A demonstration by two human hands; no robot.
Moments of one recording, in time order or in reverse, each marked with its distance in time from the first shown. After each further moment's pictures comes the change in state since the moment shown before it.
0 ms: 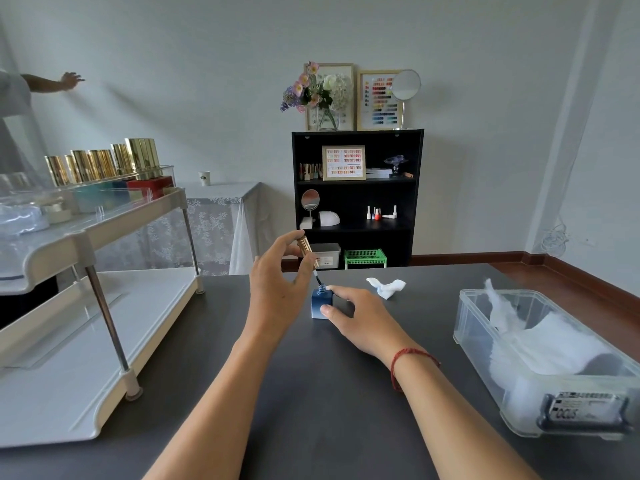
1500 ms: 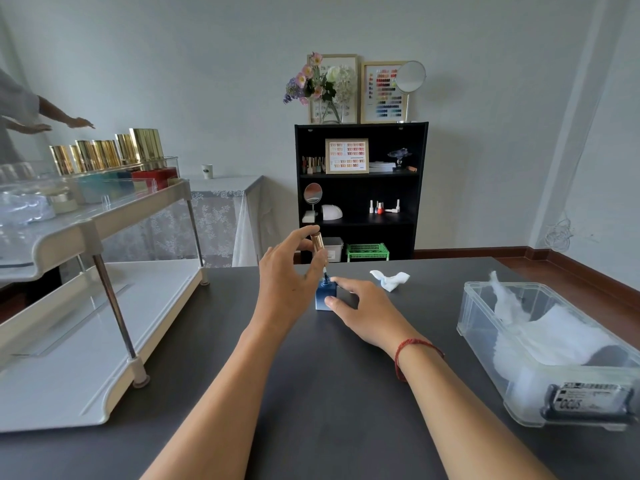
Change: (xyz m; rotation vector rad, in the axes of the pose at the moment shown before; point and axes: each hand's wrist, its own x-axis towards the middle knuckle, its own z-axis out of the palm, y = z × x) left_hand -0.004 0.002 0.001 0.001 -0.099 -0.047; right_hand 0.003 0.004 0.002 0.005 -0.007 0.014
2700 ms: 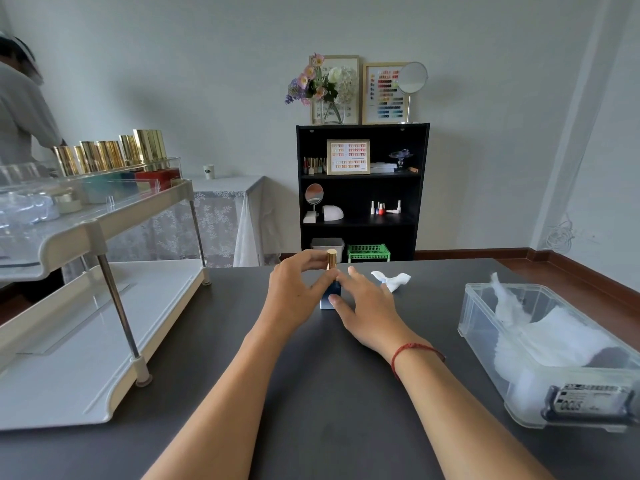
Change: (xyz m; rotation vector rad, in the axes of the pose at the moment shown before) left_hand -0.002 -0.016 0.004 0.041 -0.172 -0.052; right_hand 0.011 0.010 0.012 -0.278 0.058 -0.072
